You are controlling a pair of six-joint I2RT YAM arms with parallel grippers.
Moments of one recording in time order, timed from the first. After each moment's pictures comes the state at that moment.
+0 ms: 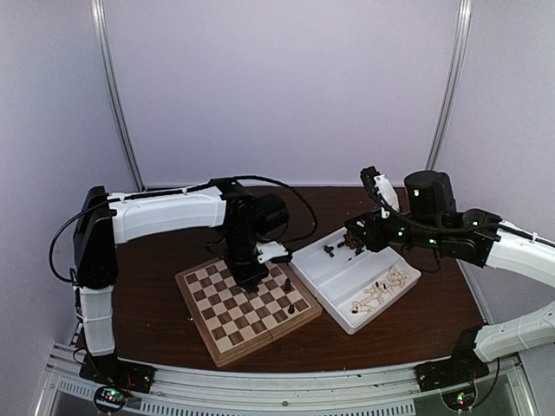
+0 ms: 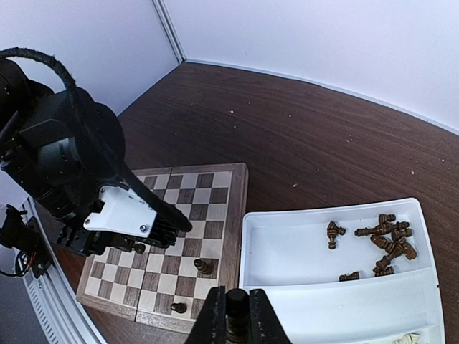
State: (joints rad) left arm -0.96 1.98 1.69 -1.23 0.06 0.10; right arm 0.82 1.09 0.95 -0.31 0.04 0.29
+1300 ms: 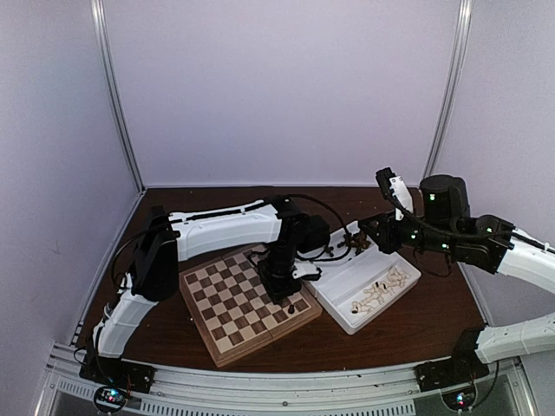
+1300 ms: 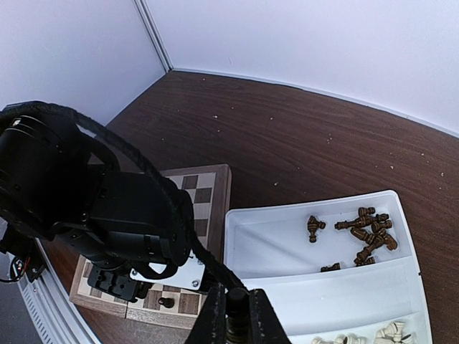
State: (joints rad) left arm -1.07 2.39 2.19 -1.46 0.02 0.09; right arm 0.79 0.99 0.90 -0.34 0.07 0.29
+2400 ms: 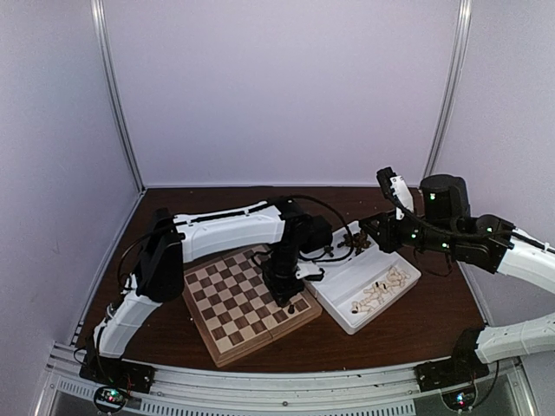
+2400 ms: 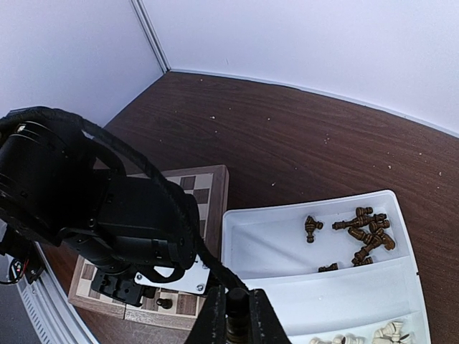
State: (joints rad) left arm -1.07 2.43 2.24 -1.47 0.04 0.09; right arm 0.78 0.99 0.90 -0.34 0.07 0.29
